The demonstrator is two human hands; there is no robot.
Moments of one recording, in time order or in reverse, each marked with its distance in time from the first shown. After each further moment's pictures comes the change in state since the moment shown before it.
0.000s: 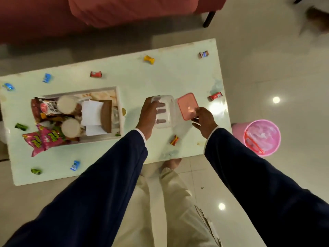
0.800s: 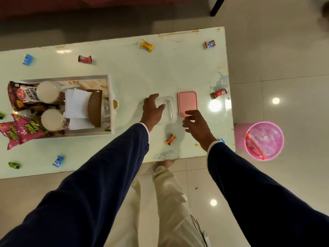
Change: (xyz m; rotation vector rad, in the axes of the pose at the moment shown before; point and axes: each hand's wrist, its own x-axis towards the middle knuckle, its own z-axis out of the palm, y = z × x) left_hand 0.088 -0.069 0.011 0.583 0.118 0.153; right_hand -0.003 0.033 0.001 -0.506 -0.119 -0.238
